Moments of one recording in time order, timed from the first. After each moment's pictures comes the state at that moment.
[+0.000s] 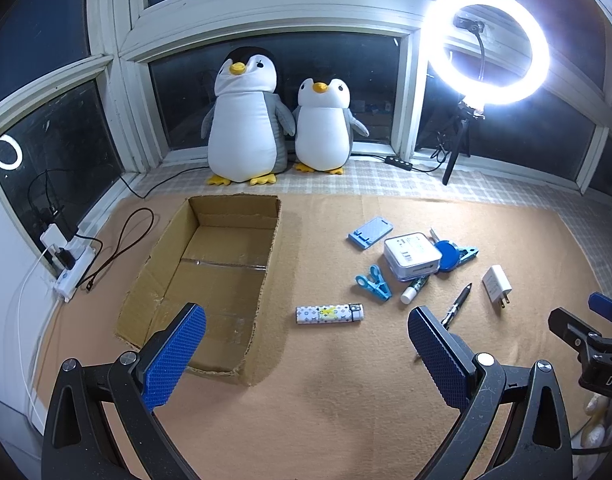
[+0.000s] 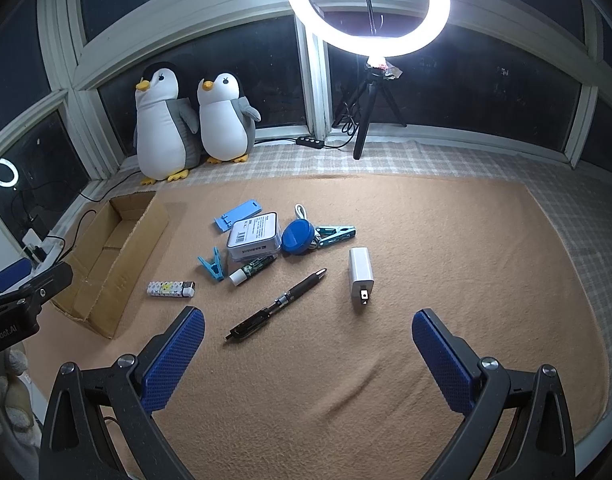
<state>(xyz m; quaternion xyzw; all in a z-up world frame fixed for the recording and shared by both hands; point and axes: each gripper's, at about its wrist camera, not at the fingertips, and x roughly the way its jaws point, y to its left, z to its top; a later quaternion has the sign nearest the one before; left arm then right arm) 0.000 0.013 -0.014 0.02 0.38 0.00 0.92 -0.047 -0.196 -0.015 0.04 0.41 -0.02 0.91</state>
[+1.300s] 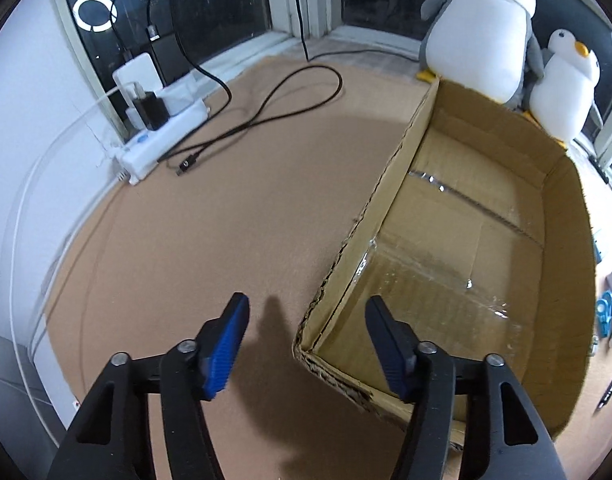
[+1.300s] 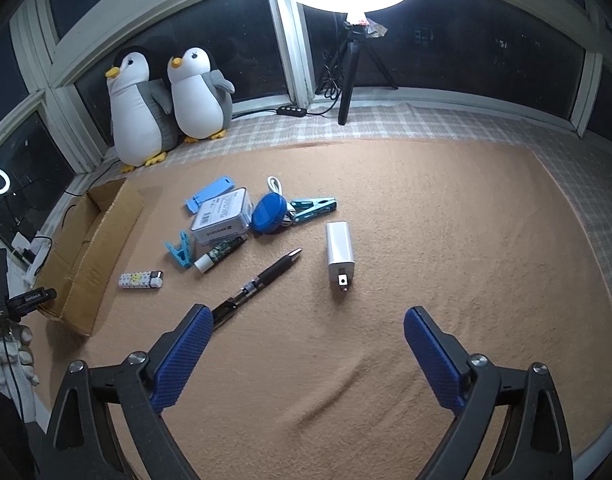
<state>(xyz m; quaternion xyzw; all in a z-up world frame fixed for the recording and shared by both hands) 0.071 0.249 -0.154 -0.09 0.51 0.21 0.83 -0.015 -0.234 -0.053 0.07 0.46 -0.03 0.89</state>
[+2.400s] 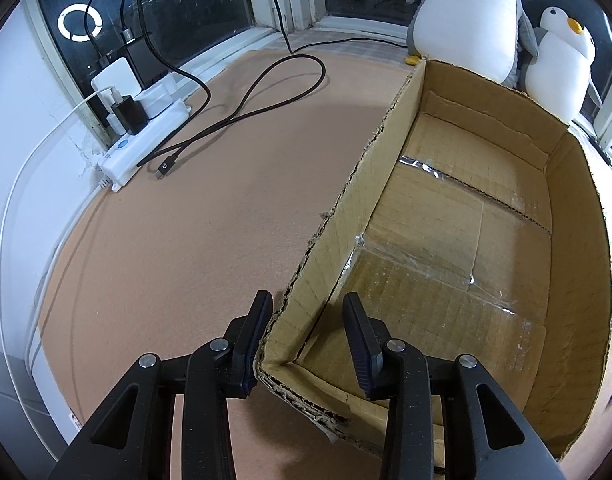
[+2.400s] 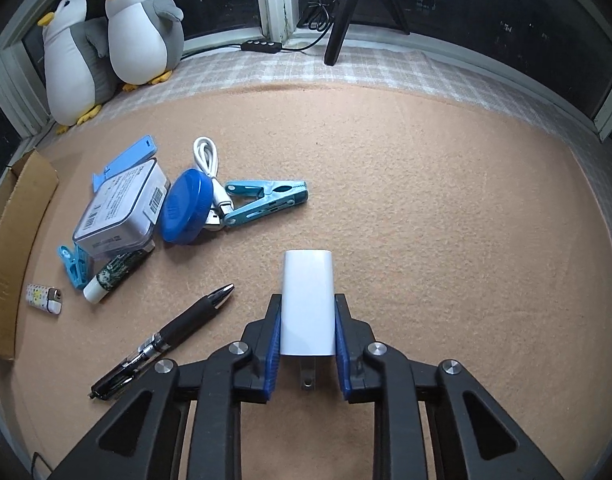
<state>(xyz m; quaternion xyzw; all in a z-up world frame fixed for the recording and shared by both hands) 0.082 0.240 -0.165 -0.07 0.52 0.19 0.83 0.093 -0.259 -0.139 0.02 0.54 -0.05 0.84</state>
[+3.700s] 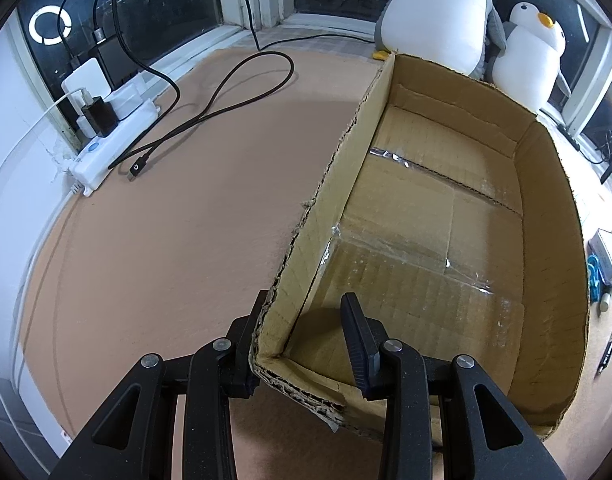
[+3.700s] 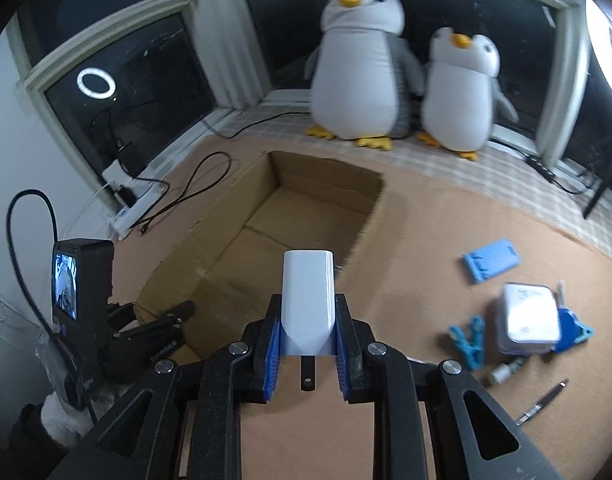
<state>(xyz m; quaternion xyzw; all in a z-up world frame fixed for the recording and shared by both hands) 0.073 0.240 -0.164 -0.08 0.52 0.13 0.84 0.088 0.059 -0.060 -0.03 0.48 0.21 0.85</state>
